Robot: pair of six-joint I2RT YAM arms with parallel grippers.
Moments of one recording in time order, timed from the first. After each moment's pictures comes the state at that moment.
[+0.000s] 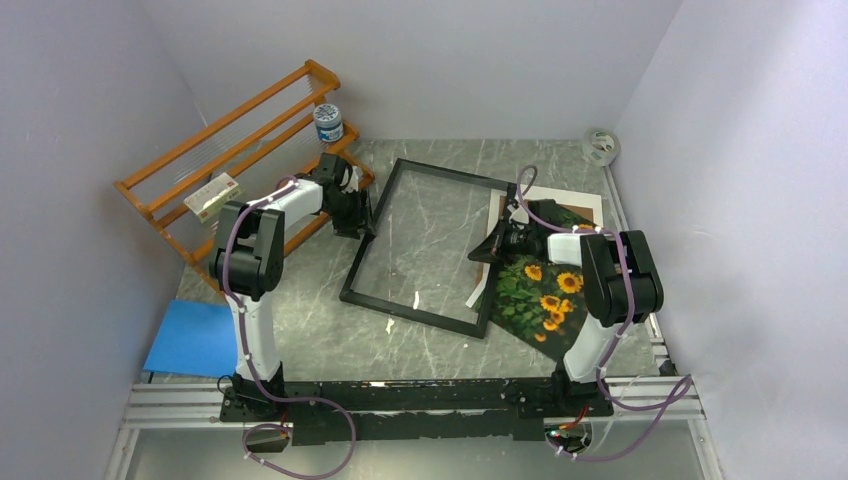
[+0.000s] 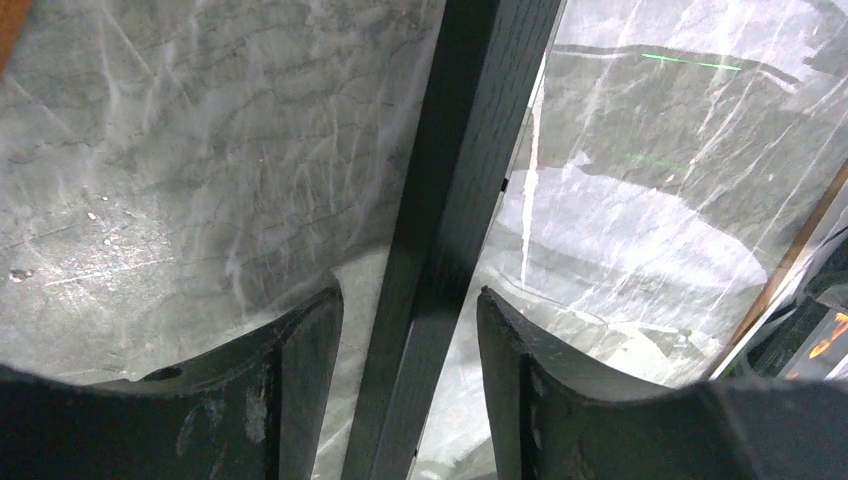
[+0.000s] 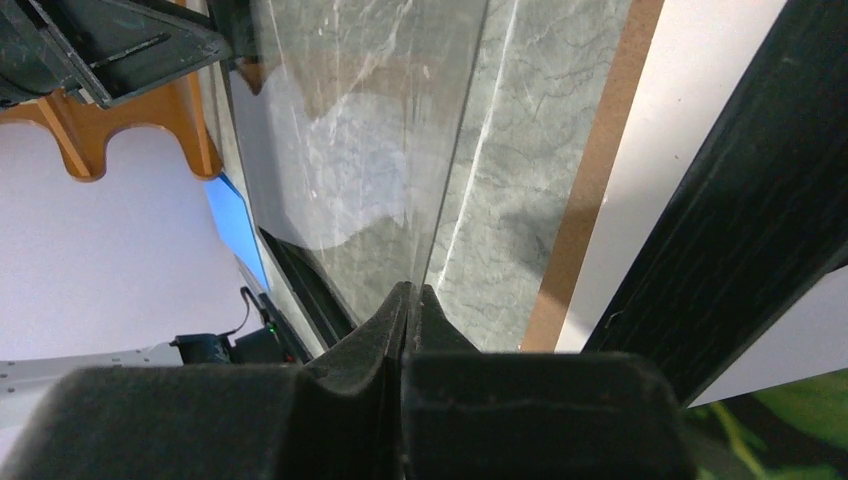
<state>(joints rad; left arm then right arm) -0.25 2.05 1.45 -0.52 0.32 -0.35 0.11 1.78 0.80 0.10 -0.77 0.65</state>
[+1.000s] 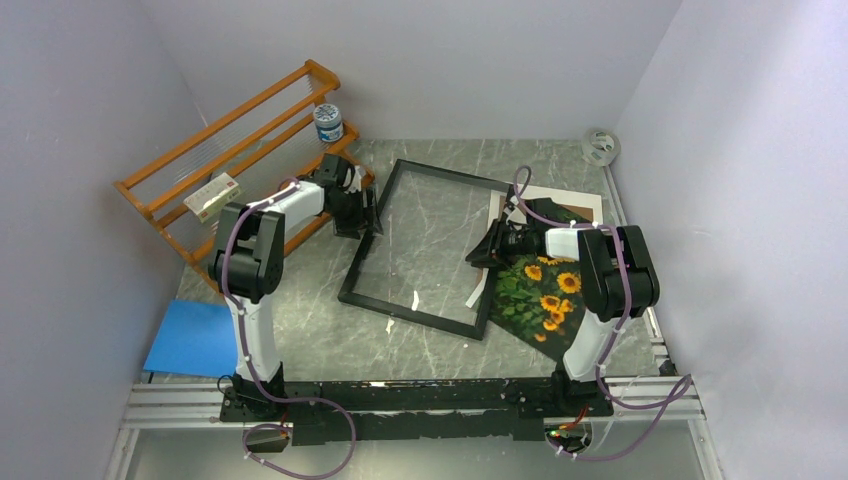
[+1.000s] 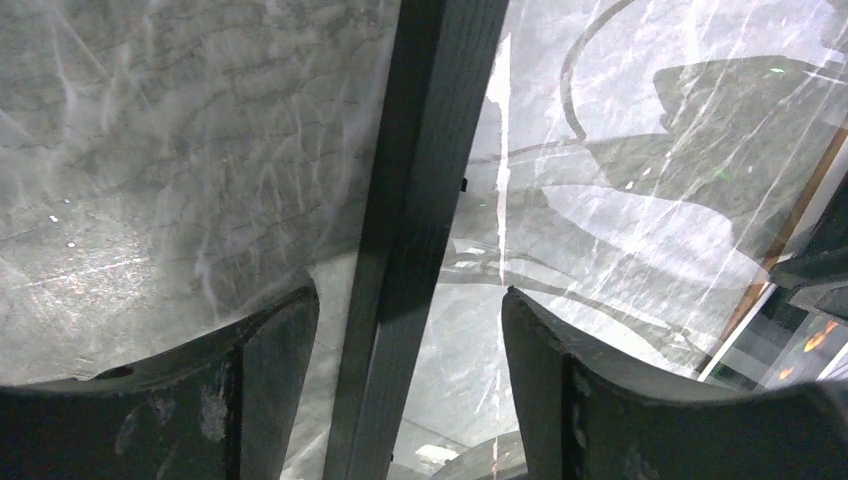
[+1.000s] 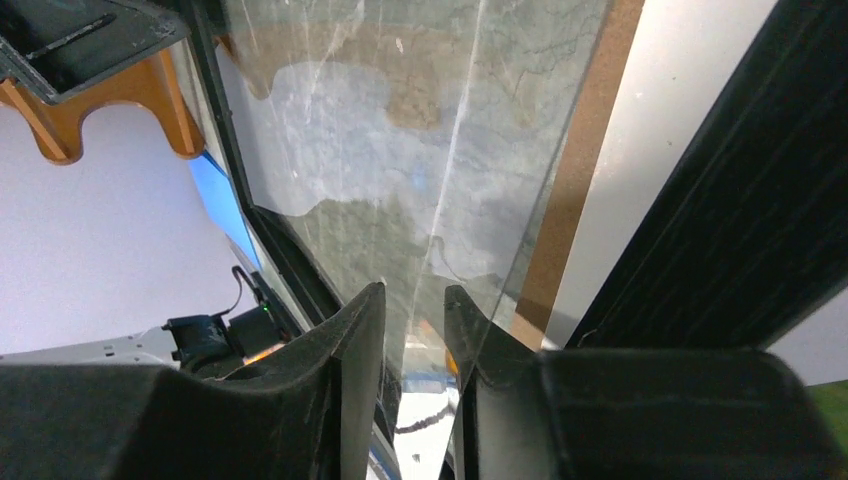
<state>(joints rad) -0.26 2.03 1.43 -0.49 0.33 -0.35 0.11 1.82 0.86 -0.03 -0.79 0.58</state>
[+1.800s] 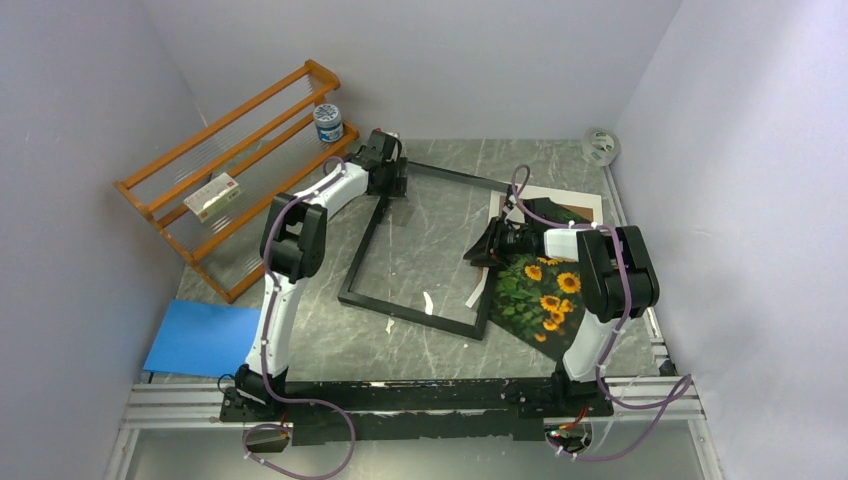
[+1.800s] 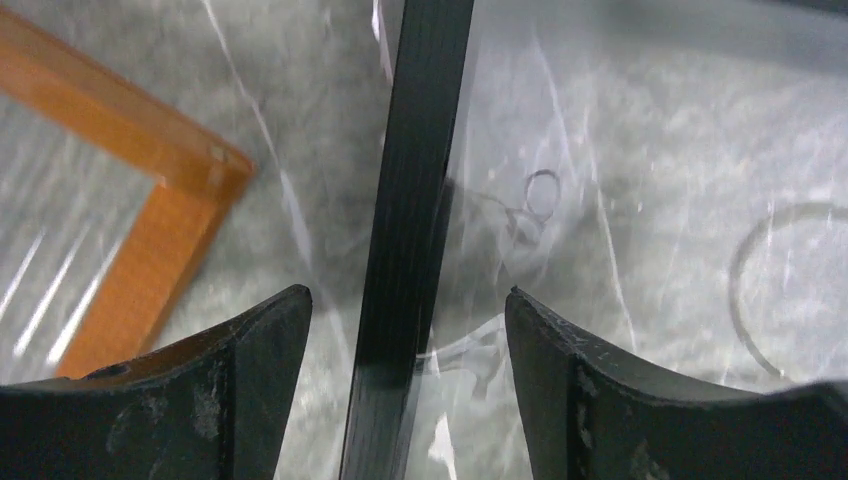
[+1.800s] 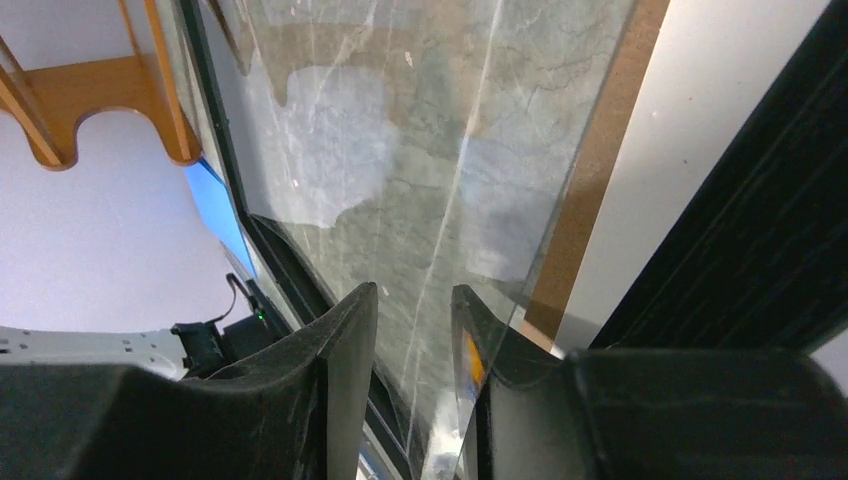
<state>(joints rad) -0.41 2.35 1.94 -0.48 -0.09 -0.29 0.12 1.81 0.86 0.00 -0.77 0.60</state>
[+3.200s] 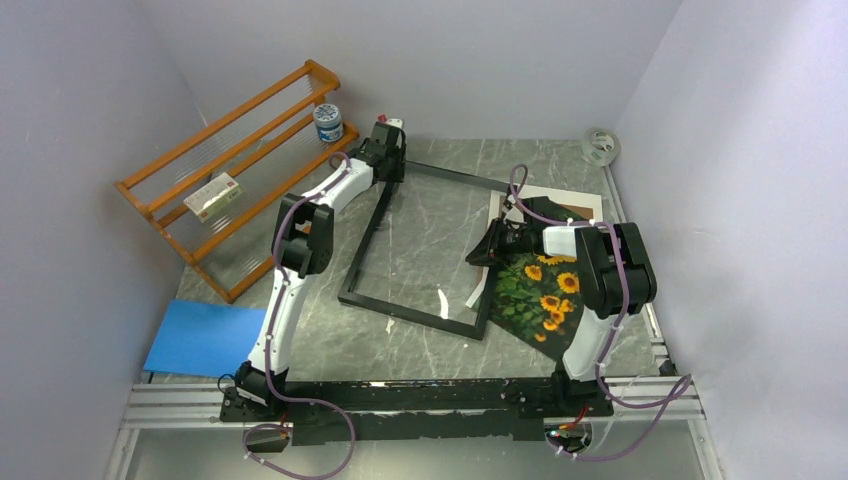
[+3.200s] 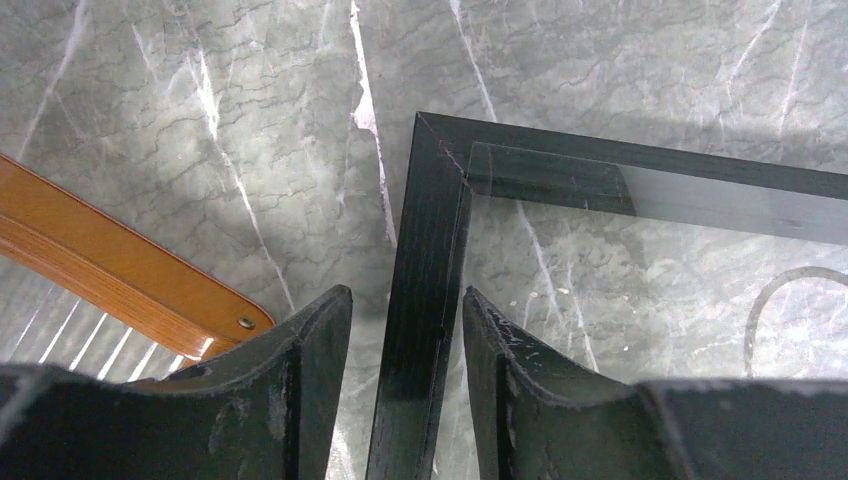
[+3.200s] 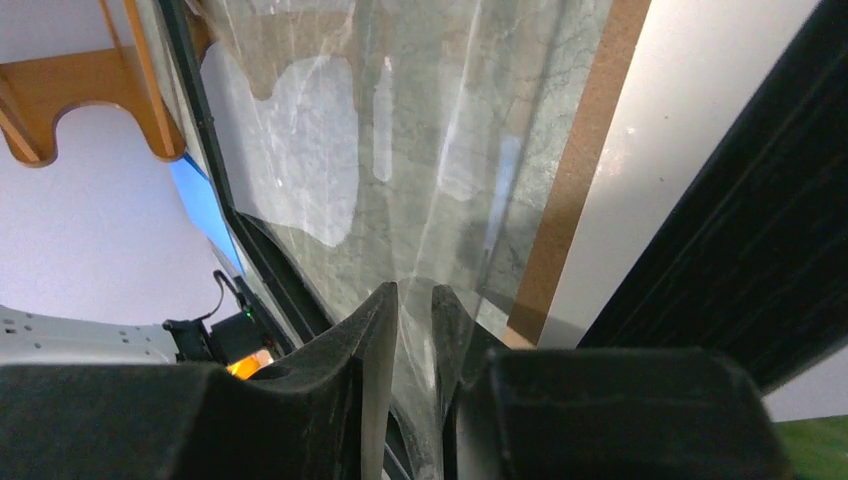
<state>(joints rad) -0.40 2.52 2.20 -0.41 -0.14 -0.22 0.13 1.84 0.88 -0.04 -0.76 0.56</state>
